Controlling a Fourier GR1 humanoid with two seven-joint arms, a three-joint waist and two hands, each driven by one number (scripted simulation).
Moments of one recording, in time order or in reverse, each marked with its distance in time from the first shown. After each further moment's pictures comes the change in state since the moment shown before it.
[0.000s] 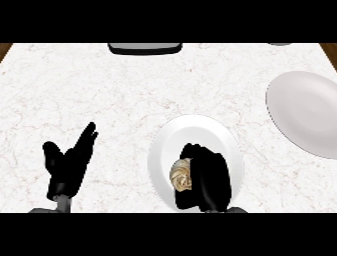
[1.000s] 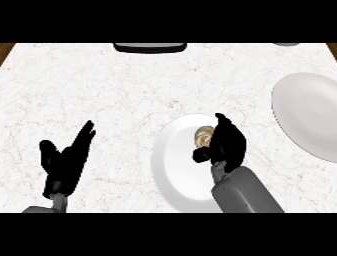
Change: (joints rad) left arm -0.015 0.044 -0.017 0.009 0.041 0.002 -0.009; right arm -0.158 0.079 -0.309 0.216 -0.119 -0.022 0.294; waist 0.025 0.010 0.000
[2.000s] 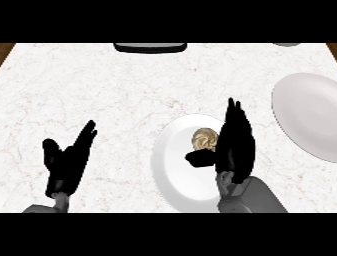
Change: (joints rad) left arm -0.012 0.014 -0.031 0.005 0.017 0.031 0.000; right arm 0.043 -0.035 0.052 -0.260 0.054 -0.046 0.051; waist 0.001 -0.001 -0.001
